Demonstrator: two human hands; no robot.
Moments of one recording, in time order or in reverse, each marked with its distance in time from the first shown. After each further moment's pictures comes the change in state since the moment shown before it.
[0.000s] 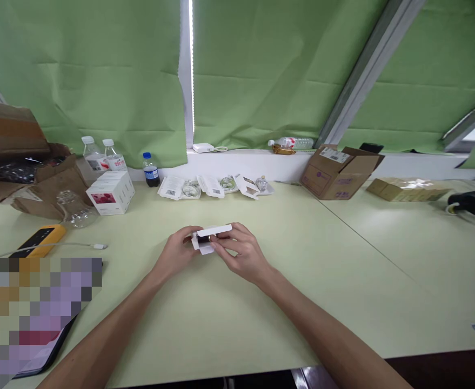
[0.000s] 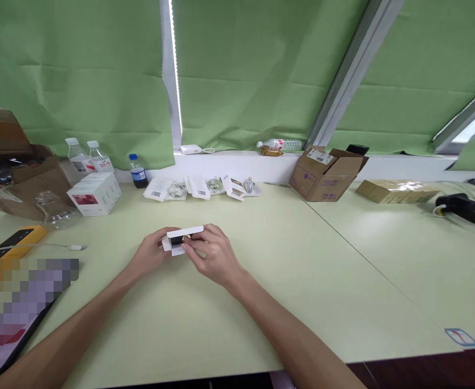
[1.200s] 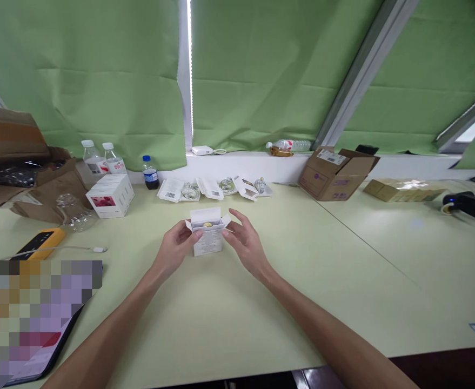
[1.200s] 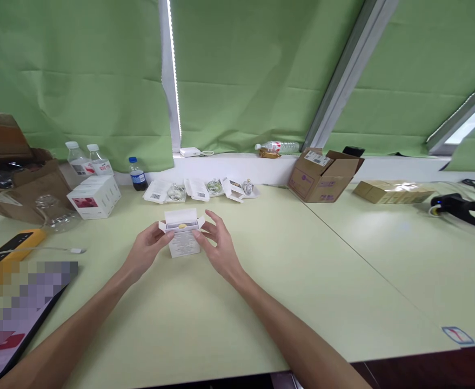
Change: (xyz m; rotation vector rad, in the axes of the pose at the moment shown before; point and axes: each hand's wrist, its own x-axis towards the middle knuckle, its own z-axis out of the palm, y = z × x) left_hand 0.002 0.019 -0.006 -0.405 0.039 -0.065; right_hand 0.003 0.000 -0.003 0.767 0.085 0.651
